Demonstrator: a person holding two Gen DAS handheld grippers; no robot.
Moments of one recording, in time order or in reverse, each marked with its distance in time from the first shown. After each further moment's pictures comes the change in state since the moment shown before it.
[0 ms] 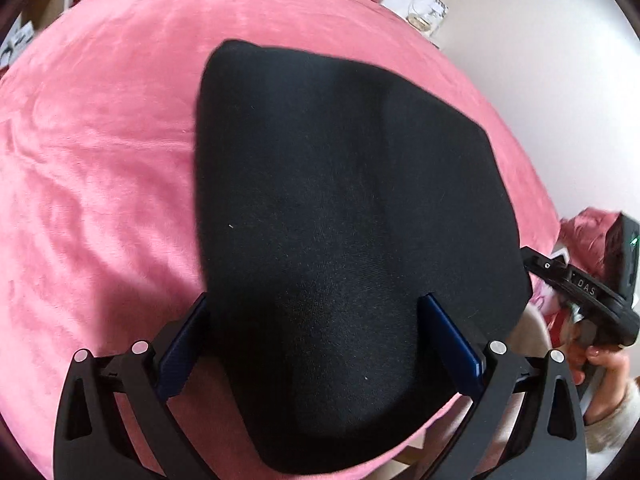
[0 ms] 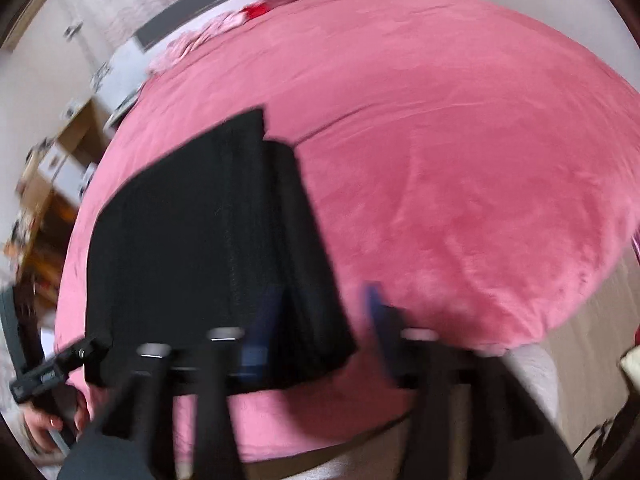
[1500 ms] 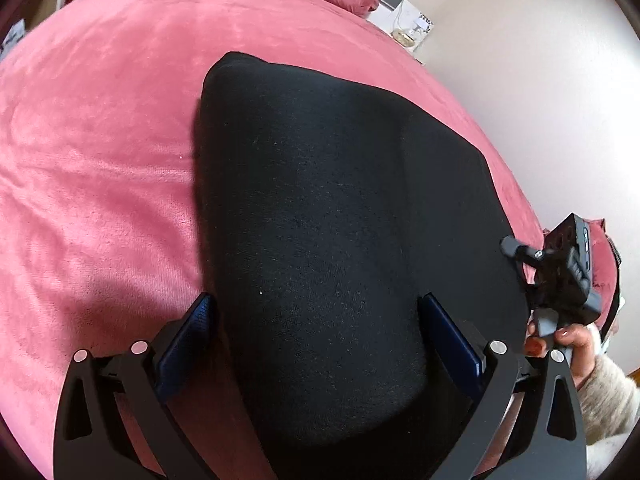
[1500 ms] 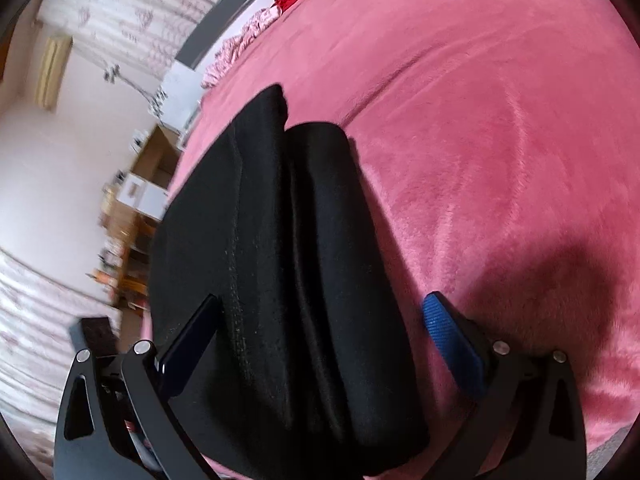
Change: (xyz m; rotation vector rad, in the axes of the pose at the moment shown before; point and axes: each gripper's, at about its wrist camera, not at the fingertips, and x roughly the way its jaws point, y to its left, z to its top) left arm 0.003 0.036 0.006 0.004 -0.038 -0.092; right arm 0.058 -0.015 0.006 0.093 0.107 0.364
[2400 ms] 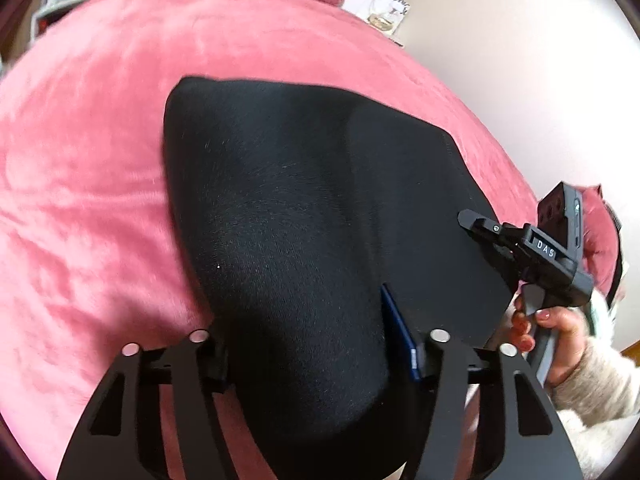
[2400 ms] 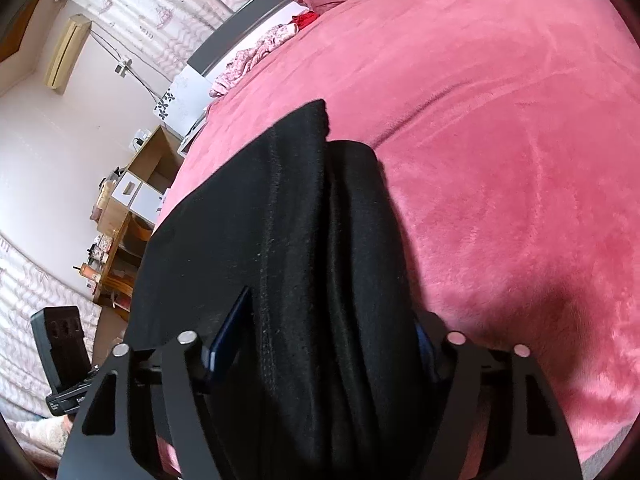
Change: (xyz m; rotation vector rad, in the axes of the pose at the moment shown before) left arm -0.027 -0.025 0.000 0.139 0.016 0.025; right arm 0.001 0.021 -0.011 -0.070 -0.100 -0.018
